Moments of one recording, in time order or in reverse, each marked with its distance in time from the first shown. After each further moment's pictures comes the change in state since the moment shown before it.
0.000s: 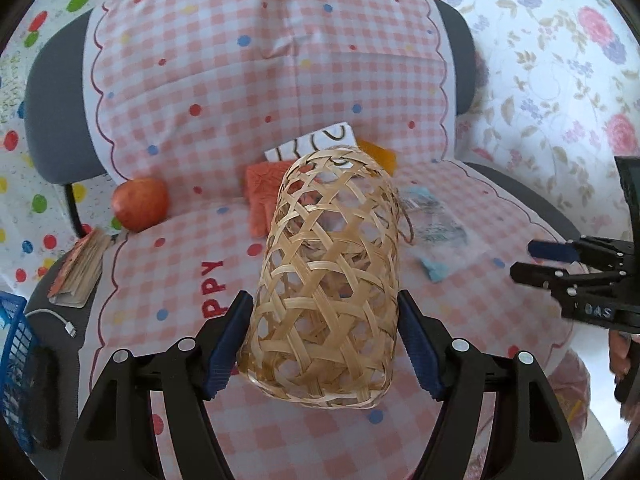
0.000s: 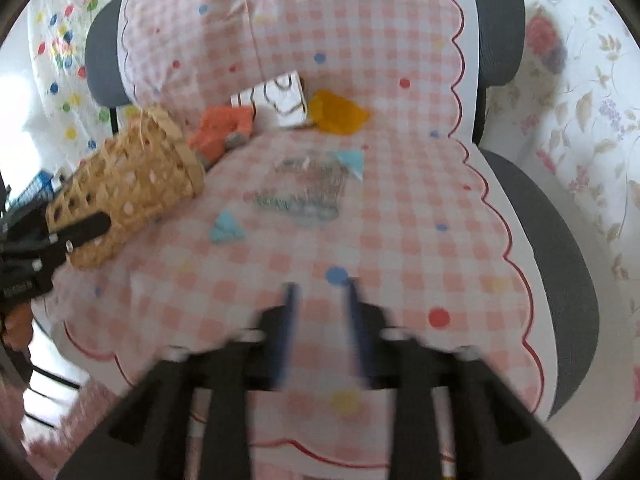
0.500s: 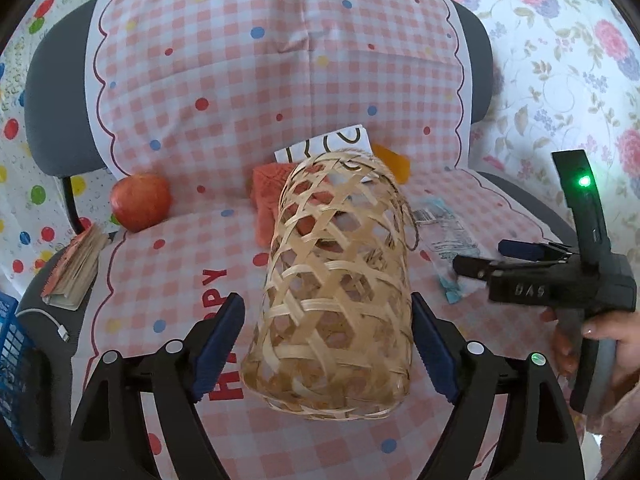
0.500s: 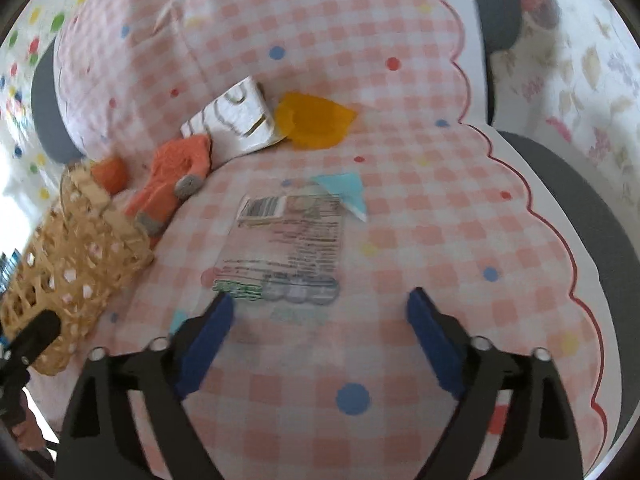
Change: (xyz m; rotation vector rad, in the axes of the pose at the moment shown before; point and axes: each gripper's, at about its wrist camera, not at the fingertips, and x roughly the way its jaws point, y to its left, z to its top) left arm 0.015 0.008 0.006 -0.034 0.007 0.001; right arm 0.073 -0.006 0.033 0.129 0.045 -0.016
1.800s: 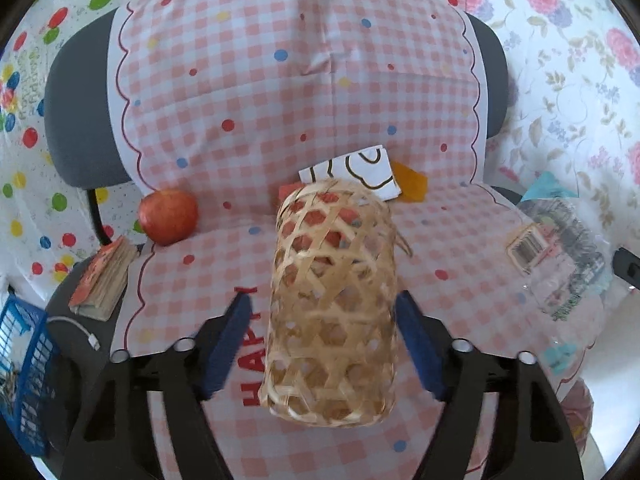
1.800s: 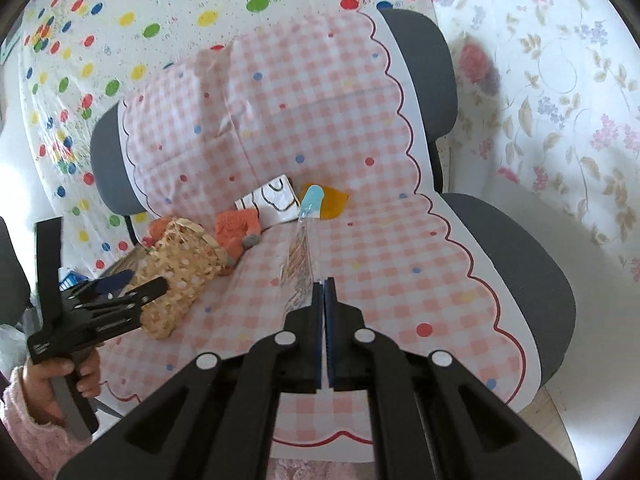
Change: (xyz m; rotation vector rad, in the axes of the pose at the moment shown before) left arm -0.017 0.008 0.018 -0.012 -0.021 0.061; right arm -0.171 -0.006 -0.042 0.073 -0.310 0.042
